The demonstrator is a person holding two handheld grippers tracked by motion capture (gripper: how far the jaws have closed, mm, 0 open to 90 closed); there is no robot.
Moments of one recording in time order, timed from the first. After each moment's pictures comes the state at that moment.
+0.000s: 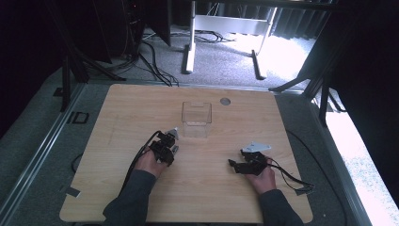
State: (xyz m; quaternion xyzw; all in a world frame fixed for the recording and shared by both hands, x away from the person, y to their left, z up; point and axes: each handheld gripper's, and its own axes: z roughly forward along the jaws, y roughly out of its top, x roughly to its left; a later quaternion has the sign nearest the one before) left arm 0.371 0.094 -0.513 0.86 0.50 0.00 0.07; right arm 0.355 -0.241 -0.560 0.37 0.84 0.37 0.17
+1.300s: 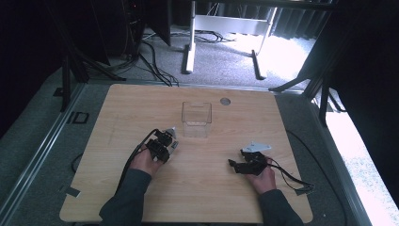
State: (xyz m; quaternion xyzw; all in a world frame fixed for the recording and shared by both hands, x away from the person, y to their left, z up) left arm 0.369 0.104 -0.500 0.87 0.48 0.03 0.07; right arm 0.355 -0.241 -0.560 0.37 0.84 0.37 0.17
